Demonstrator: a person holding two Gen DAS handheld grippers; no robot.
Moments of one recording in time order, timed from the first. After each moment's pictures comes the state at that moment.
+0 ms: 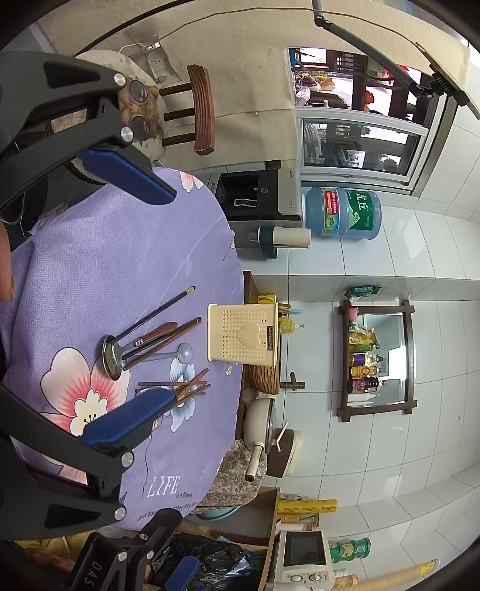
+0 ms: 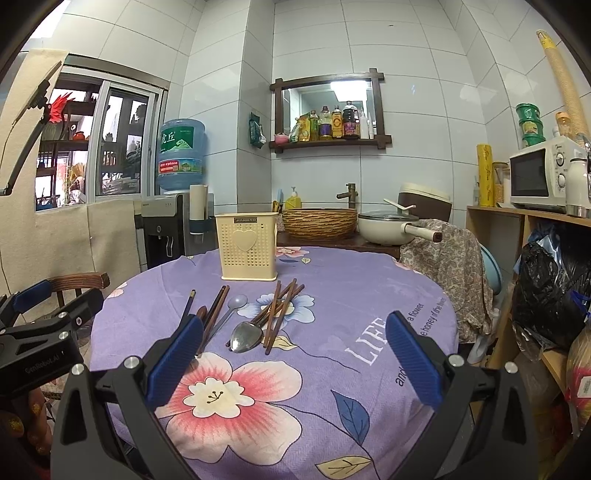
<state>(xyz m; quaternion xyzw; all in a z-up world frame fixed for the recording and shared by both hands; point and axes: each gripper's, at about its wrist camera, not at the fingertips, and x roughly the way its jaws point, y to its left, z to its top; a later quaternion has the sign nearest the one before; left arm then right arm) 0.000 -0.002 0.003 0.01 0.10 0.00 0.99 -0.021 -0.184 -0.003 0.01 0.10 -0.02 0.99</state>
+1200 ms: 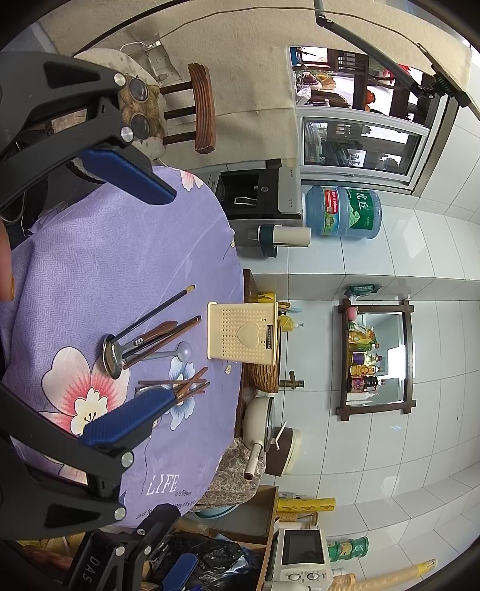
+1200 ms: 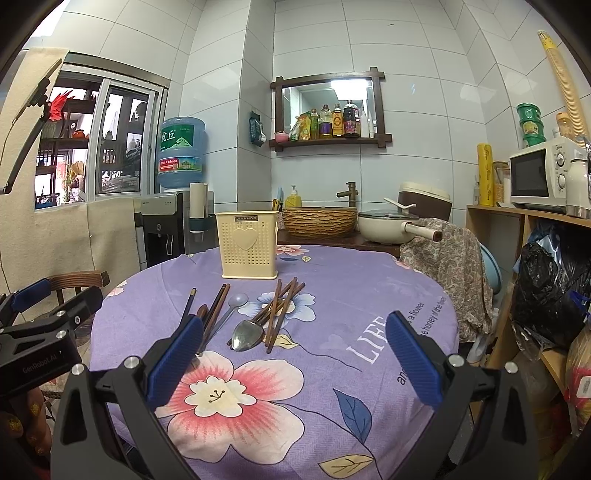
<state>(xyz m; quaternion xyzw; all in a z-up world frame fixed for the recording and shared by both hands) -0.003 -0.001 0.004 0.00 0.10 -0.01 0.99 -0.017 -0.185 -0.006 0.01 0.10 -0.02 0.99</state>
